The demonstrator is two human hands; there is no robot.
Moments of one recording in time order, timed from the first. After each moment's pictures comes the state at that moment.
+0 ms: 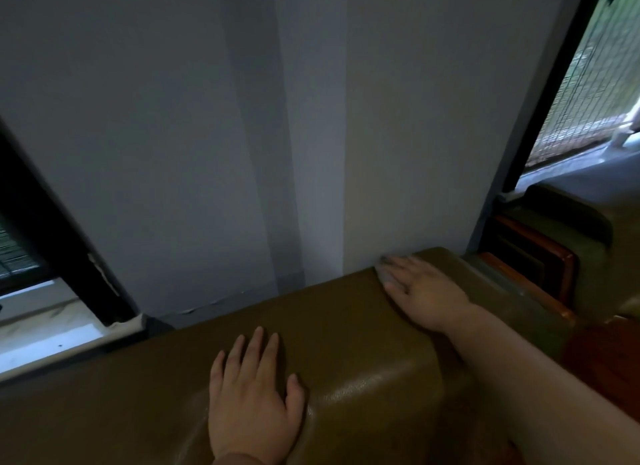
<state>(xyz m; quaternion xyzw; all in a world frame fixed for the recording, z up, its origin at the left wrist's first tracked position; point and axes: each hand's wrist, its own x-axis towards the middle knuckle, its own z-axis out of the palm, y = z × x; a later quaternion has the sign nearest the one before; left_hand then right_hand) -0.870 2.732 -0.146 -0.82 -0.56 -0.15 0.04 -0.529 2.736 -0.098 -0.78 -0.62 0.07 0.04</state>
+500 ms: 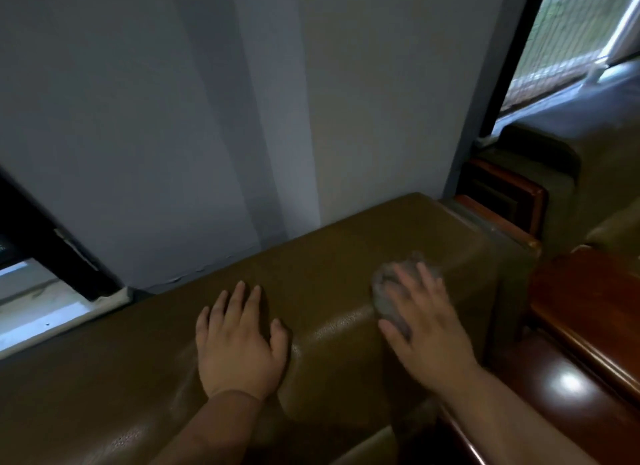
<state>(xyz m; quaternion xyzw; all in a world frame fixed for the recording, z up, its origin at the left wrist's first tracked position) -0.865 2.730 -0.143 -0.80 -0.58 -0.14 0.04 -0.604 2.595 -0.161 -0.78 -0.61 -0.04 0.15</state>
